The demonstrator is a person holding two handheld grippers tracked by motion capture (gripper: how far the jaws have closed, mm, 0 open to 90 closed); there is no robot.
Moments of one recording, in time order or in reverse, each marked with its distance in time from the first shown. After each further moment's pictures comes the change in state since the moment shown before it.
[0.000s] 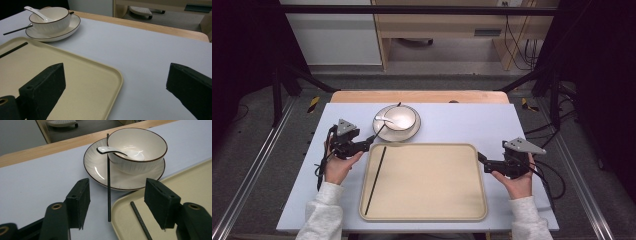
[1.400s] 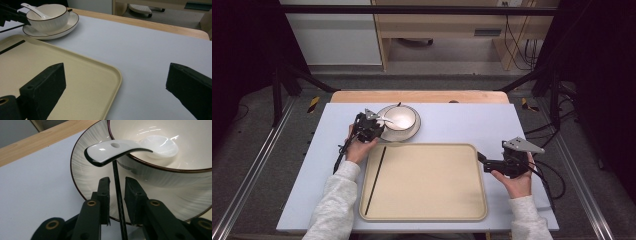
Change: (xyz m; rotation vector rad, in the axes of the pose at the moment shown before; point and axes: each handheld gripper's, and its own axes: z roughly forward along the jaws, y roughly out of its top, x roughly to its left) left arm 0.006 0.011 0.105 0.164 0.010 0.109; right arm -0.002 -0.001 0.004 0.014 -0.002 -0.002
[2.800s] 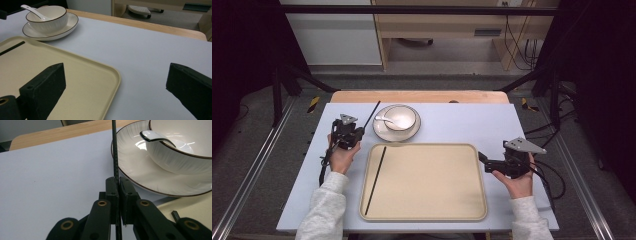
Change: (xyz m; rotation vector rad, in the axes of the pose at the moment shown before) left arm 0.018 -0.029 -0.062 -0.054 0.120 -0.195; right arm 0.000 0.001 -0.003 -0.008 -0.005 0.004
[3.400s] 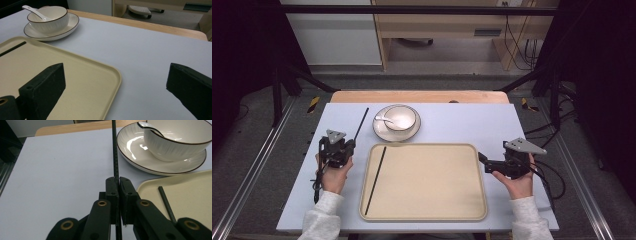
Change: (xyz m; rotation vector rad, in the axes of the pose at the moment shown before) left arm -0.015 -0.037 -0.056 -0.049 0.067 -0.072; right arm 0.001 0.000 -0.001 -0.001 0.004 0.002
